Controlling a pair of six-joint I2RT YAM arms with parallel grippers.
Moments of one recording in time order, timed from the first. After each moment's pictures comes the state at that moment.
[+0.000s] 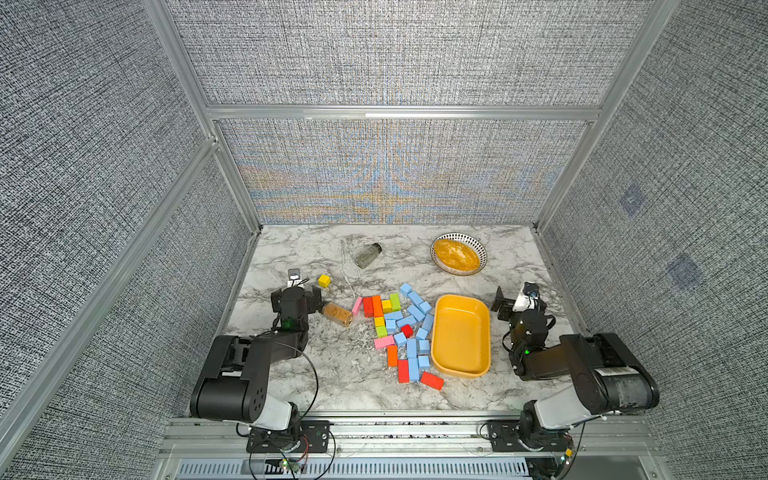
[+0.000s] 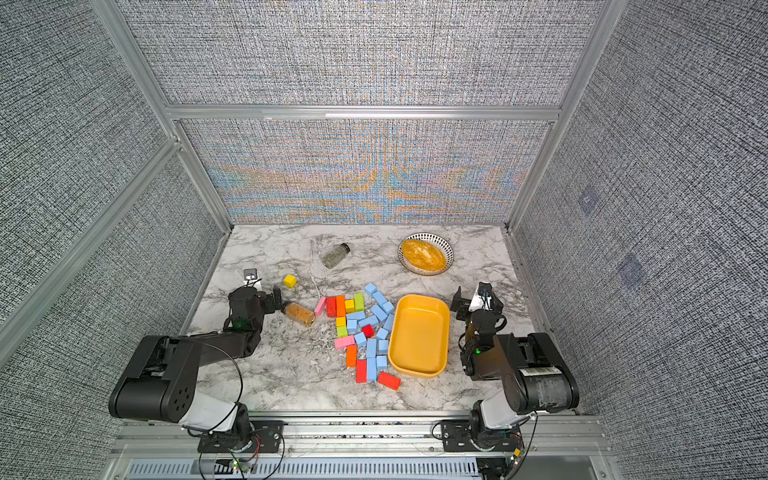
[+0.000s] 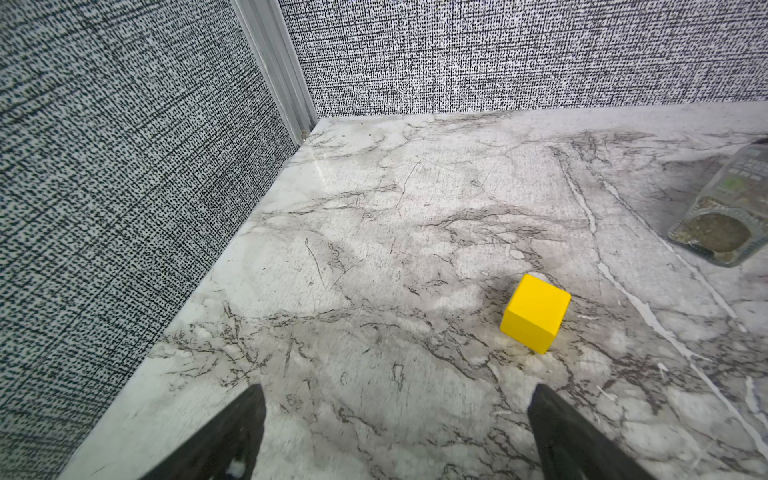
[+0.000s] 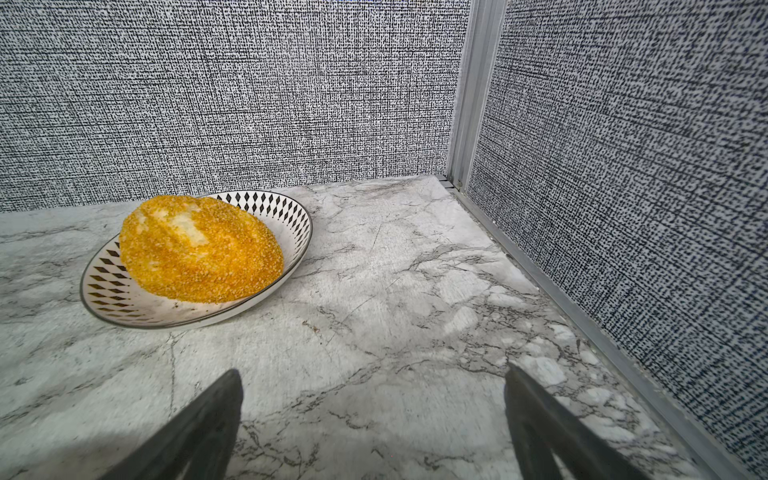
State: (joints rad) left arm -0.11 1.49 0.42 0.66 -0.30 0.00; right arm 0.05 1.52 0.18 1.21 0.28 0.04
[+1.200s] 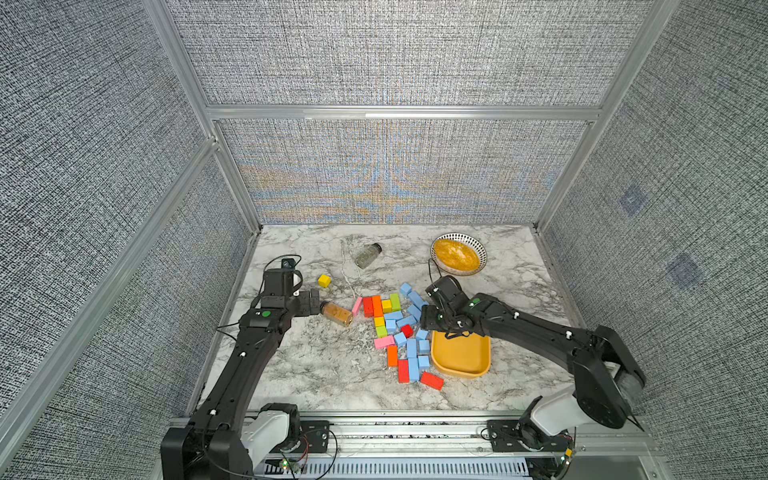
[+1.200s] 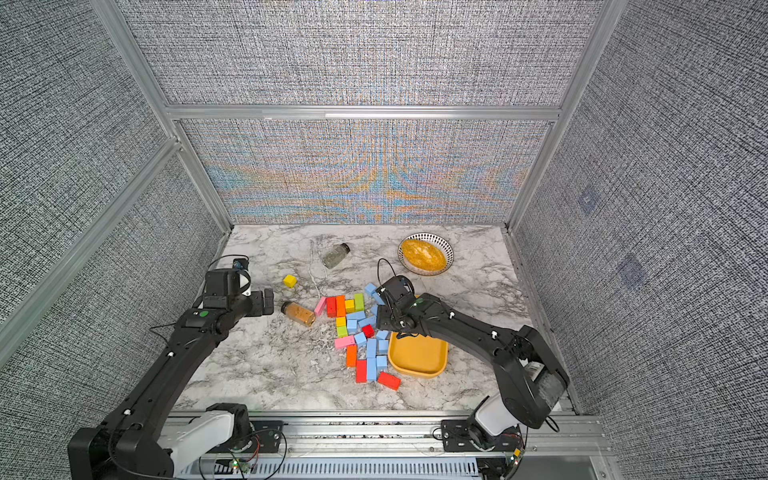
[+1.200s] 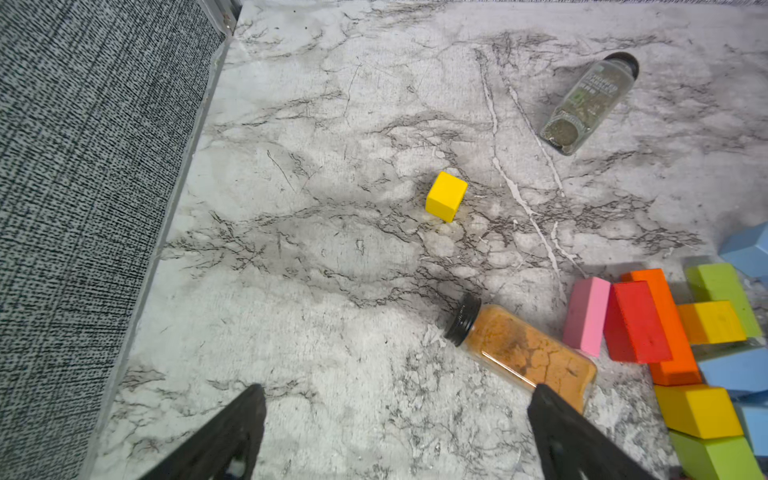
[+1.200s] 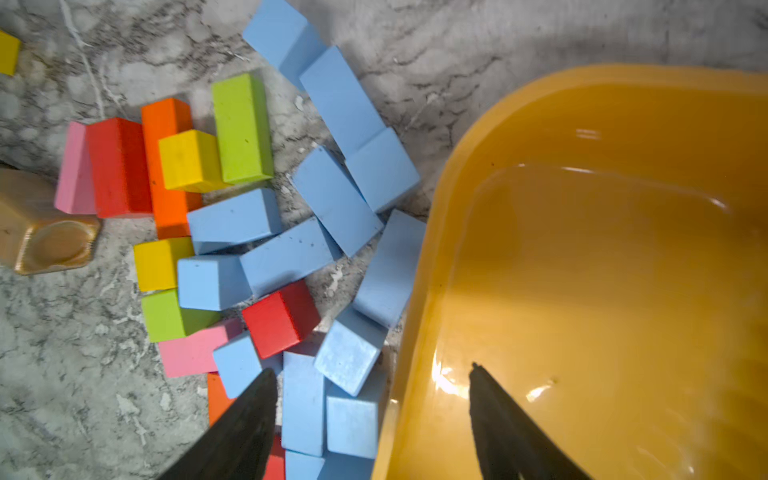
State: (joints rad) left arm -0.10 1.05 0.79 -0.52 -0.08 -0.08; right arm 0.73 1.52 1.00 -0.59 0.12 0.75
